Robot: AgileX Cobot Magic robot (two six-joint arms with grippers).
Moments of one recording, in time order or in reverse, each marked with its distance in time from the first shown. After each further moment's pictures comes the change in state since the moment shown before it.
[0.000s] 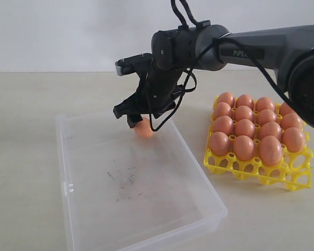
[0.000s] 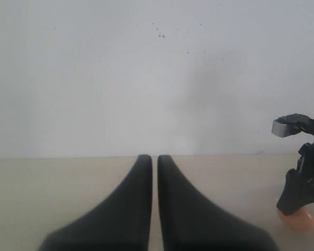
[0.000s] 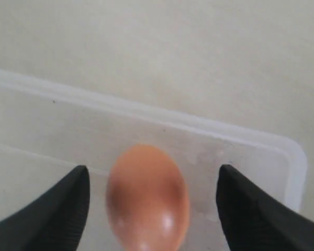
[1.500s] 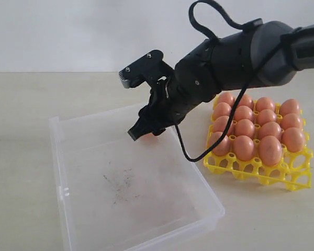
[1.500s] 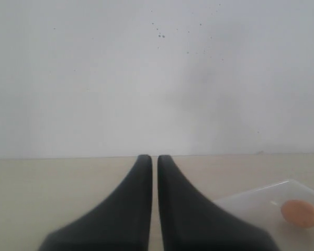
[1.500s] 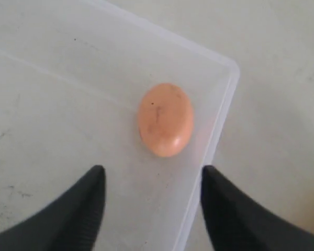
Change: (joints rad) left arm 0.000 0.000 0.000 0.000 0.000 0.000; right arm 0.088 -0.396 0.586 -0.353 -0.394 0.100
